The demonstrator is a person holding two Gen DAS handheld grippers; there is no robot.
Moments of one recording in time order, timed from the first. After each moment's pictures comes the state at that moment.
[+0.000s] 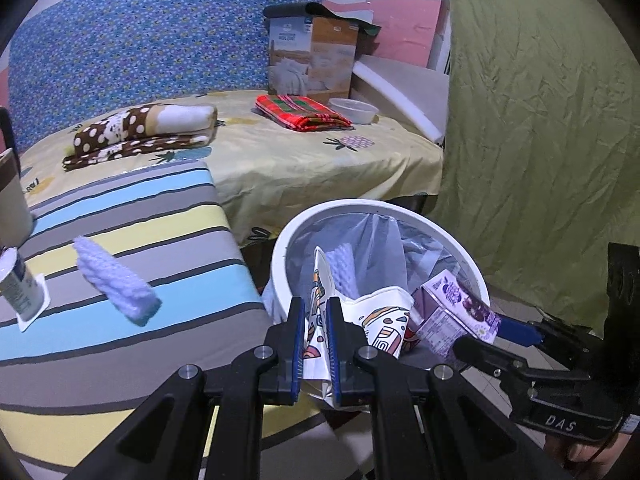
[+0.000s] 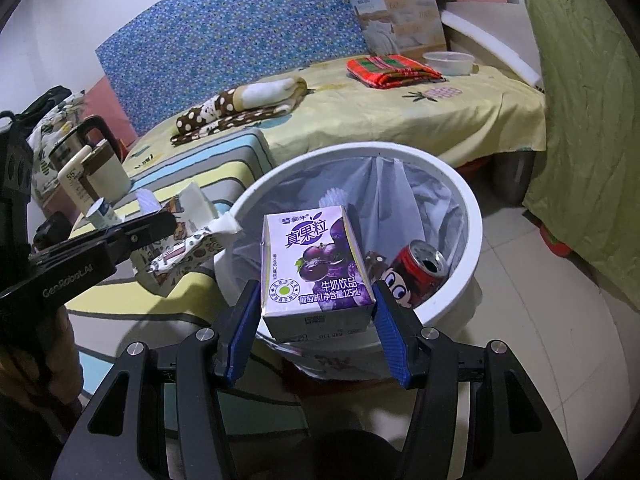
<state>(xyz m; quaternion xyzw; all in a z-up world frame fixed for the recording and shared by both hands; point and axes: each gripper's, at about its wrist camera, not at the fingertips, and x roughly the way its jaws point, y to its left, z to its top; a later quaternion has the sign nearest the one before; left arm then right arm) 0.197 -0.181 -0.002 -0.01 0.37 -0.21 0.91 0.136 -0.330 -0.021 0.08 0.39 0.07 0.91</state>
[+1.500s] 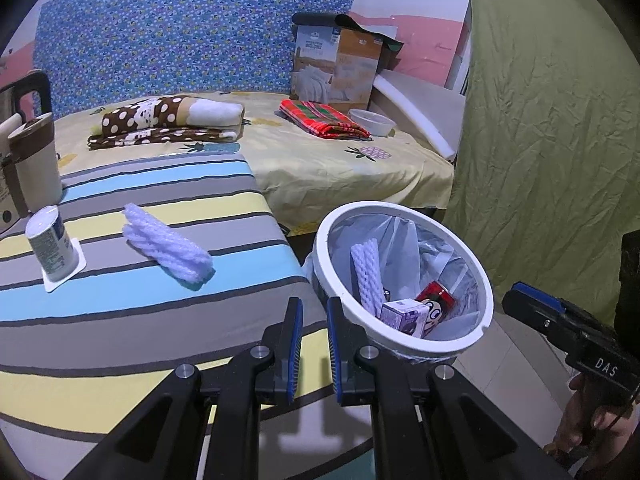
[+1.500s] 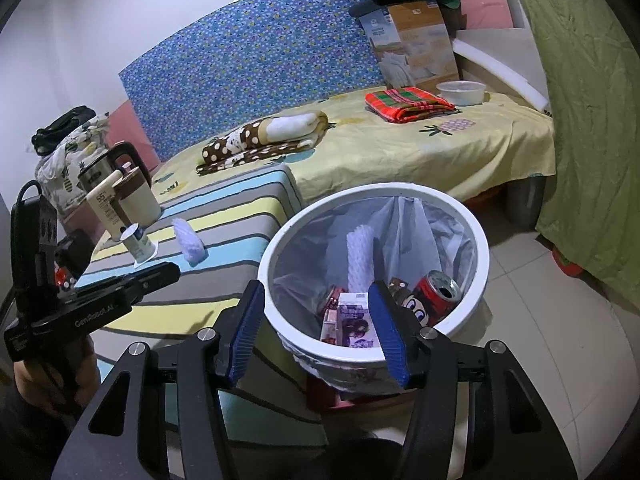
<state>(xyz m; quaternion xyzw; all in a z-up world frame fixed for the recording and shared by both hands) 0.170 -0.121 0.000 -0.05 0.36 -0.19 0.91 0.119 -0.324 0.006 0.09 0.33 0.11 0.93</state>
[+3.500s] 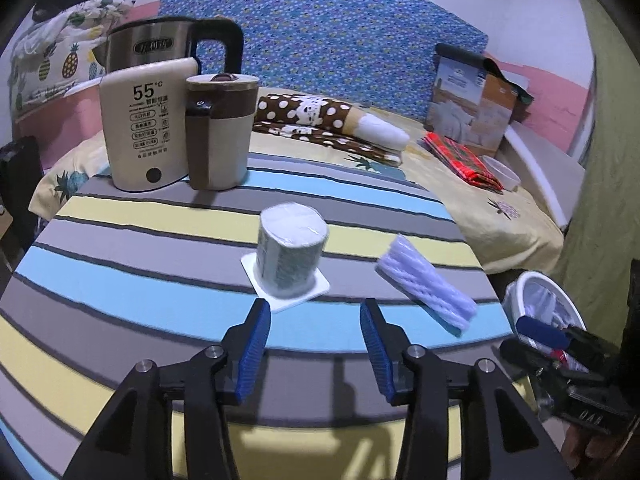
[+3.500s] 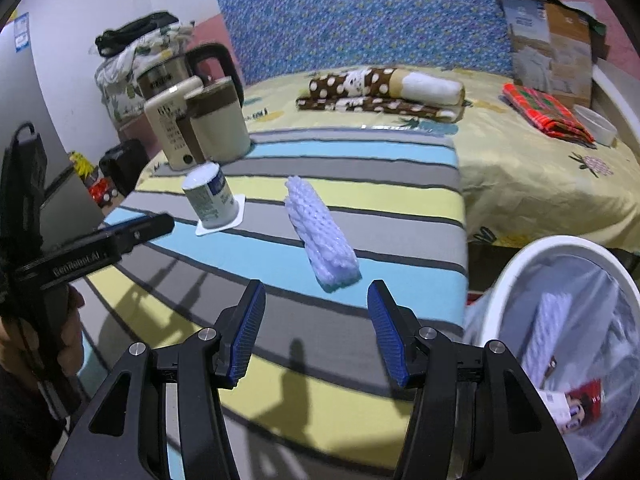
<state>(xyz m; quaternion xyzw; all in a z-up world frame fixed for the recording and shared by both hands) 0.211 0.068 -0.011 -0.12 0.36 0.01 0.93 0.201 -0.174 -0.018 -0.03 0.39 0.26 0.88</state>
